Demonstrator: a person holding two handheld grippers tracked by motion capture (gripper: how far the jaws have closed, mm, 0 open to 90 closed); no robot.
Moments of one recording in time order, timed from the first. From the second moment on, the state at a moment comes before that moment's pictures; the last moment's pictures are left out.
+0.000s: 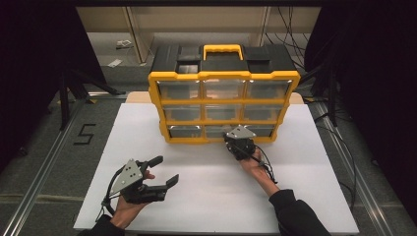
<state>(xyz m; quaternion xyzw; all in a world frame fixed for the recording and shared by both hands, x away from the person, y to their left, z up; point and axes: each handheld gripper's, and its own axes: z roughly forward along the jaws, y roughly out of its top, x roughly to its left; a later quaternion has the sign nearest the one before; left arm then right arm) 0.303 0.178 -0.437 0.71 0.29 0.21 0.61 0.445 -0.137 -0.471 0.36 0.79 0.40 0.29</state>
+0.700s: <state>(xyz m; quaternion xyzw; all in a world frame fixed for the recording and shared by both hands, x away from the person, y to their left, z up) 0.303 0.178 -0.437 0.71 0.29 0.21 0.61 0.453 -0.137 -0.472 0.37 0.79 0.40 0.30</state>
